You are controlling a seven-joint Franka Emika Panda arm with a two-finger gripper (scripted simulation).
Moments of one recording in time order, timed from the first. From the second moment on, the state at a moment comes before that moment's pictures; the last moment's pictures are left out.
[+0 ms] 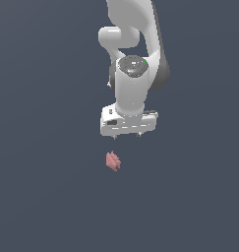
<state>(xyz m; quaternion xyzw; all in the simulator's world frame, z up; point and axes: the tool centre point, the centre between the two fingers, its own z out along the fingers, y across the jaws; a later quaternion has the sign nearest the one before) 0.014 0.032 0.180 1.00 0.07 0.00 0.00</state>
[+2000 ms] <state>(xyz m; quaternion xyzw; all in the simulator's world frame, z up) 0.064 -0.030 0.080 0.96 0.28 0.00 0.00</state>
